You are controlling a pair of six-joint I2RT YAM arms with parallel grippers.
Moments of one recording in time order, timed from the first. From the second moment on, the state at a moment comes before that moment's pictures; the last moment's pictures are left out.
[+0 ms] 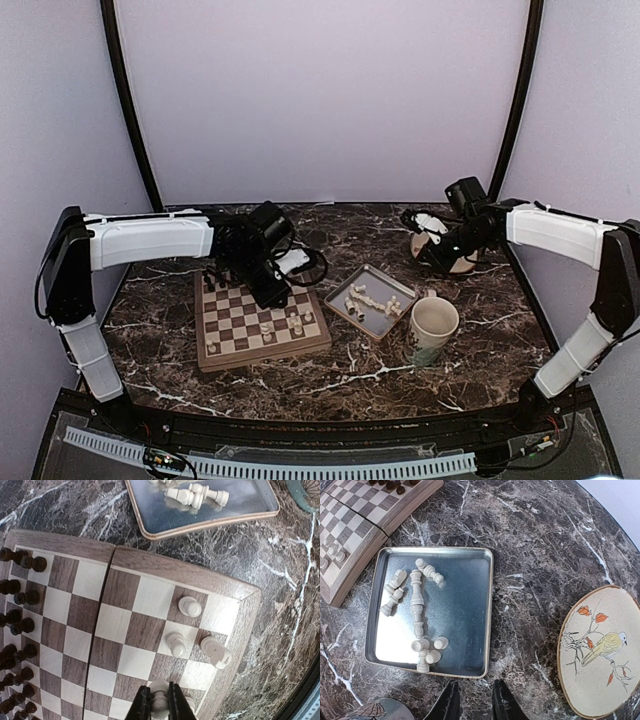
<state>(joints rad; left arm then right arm) -0.81 1.79 1.40 -0.81 0.07 0.18 0.39 1.54 1.14 -0.57 -0.28 -0.44</state>
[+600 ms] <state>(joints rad) -0.81 1.78 1.29 -0.73 0.11 0.21 0.39 1.57 1.11 -0.56 -0.35 -0.44</state>
